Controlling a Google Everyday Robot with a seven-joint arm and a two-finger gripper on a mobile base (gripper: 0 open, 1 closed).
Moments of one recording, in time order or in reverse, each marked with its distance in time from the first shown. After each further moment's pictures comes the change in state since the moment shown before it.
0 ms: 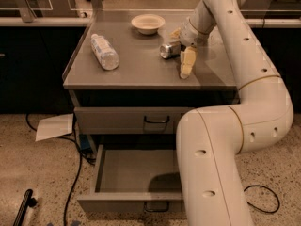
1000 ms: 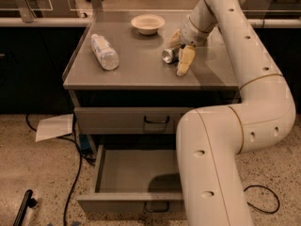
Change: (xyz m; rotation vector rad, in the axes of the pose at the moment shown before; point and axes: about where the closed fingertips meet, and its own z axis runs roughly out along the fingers) arm -0.002 -0.004 0.000 0.012 -0.002 0.001
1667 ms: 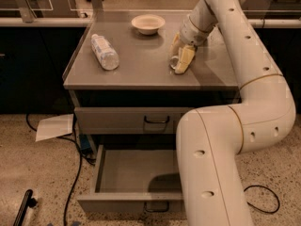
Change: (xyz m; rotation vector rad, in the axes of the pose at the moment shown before) arm 0.000 0.000 0.000 0.000 0.000 0.000
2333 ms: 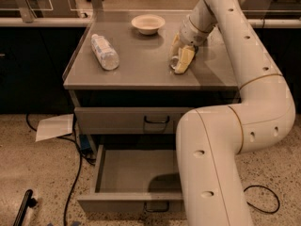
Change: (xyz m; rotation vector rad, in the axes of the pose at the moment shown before) arm 0.000 0.000 0.000 0.000 0.000 0.000
